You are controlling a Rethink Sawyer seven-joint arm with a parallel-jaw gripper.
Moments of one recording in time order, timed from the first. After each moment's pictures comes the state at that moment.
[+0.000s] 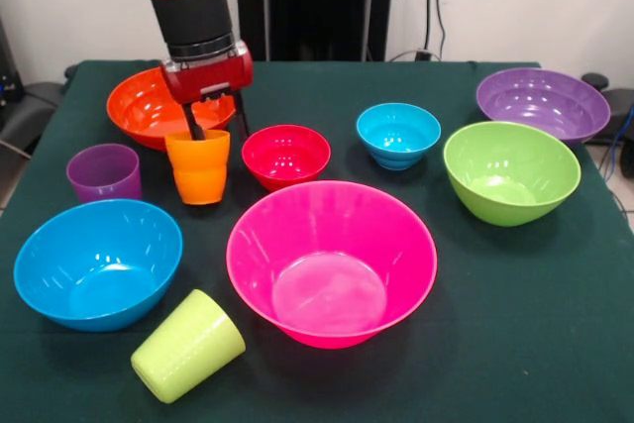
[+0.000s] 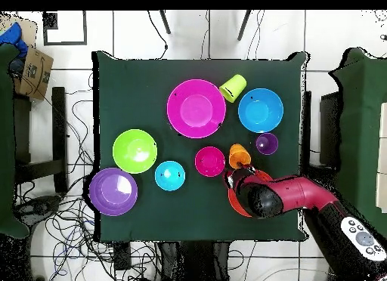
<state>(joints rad) -1.10 -0.50 0.68 1.92 -0.97 0.36 1.57</state>
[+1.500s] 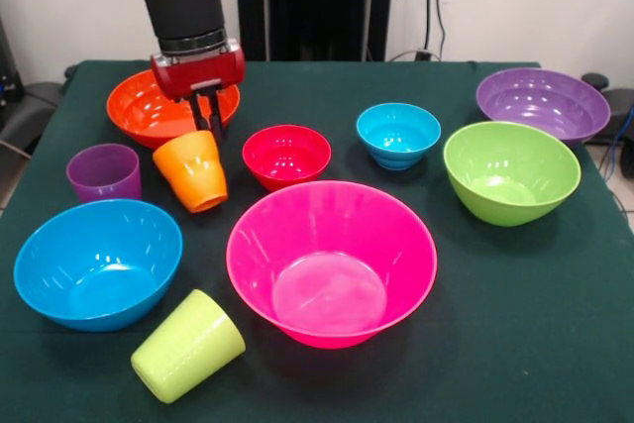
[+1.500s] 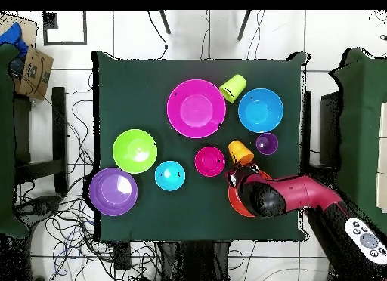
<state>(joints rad) -1.10 -0.54 0.69 1.92 -0.97 0.36 1.57</state>
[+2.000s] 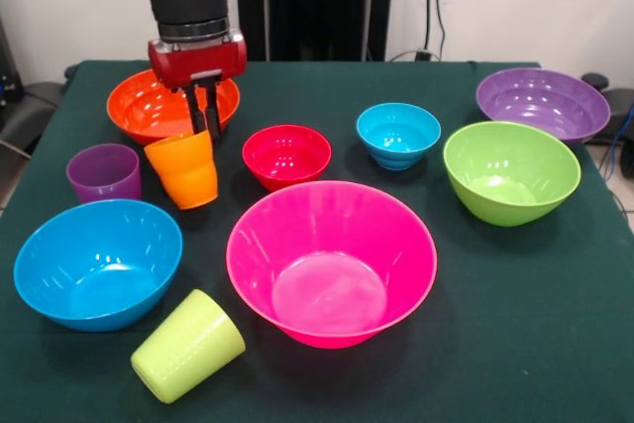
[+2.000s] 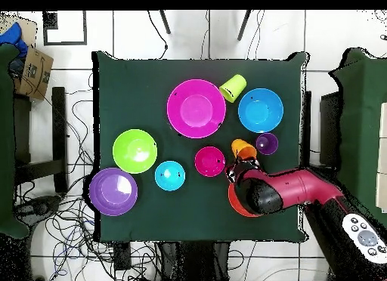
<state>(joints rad) -1.02 -0.63 0.67 1.92 -0.97 0.36 1.57</state>
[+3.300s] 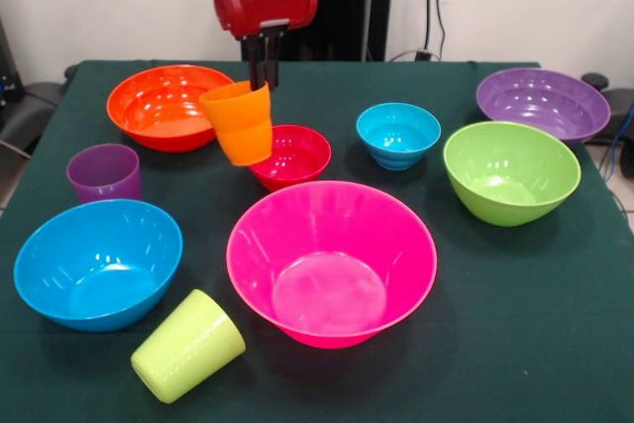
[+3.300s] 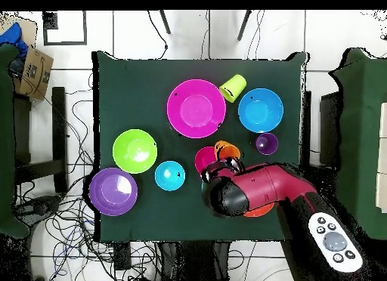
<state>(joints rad) -0.78 -0.85 0.56 2.00 -0.78 0.41 1.57</state>
